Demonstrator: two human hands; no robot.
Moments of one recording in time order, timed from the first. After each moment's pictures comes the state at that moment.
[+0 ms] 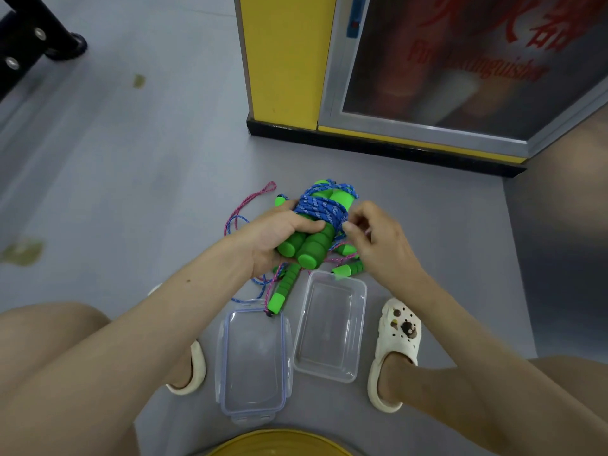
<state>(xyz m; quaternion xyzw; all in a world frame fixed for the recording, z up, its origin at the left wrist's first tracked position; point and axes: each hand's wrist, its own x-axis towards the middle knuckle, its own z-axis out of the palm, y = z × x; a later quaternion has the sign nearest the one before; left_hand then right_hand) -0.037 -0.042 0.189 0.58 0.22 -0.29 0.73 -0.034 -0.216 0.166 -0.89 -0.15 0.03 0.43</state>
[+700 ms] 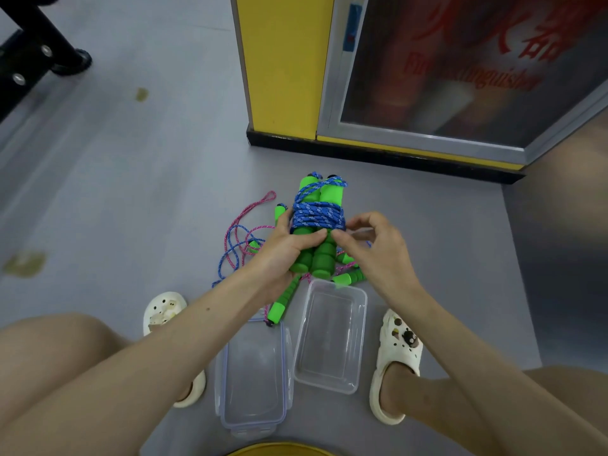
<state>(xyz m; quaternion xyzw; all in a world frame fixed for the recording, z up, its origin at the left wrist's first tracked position) -0.046 -0.063 0.170 0.49 0.23 -0.17 0.83 -0.036 -0.210 0.168 -0.84 0.01 0.06 0.54</state>
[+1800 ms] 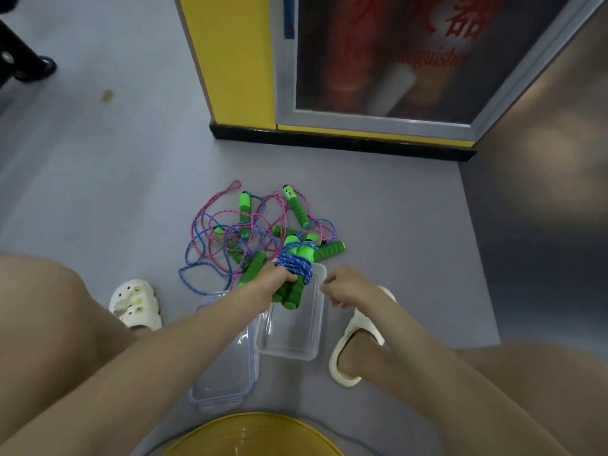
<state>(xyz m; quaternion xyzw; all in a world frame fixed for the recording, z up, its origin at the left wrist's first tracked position) -0.088 -0.143 0.046 0.64 0.34 -0.28 0.62 -0.084 -0.297 0.091 -0.85 0.10 0.40 0.33</state>
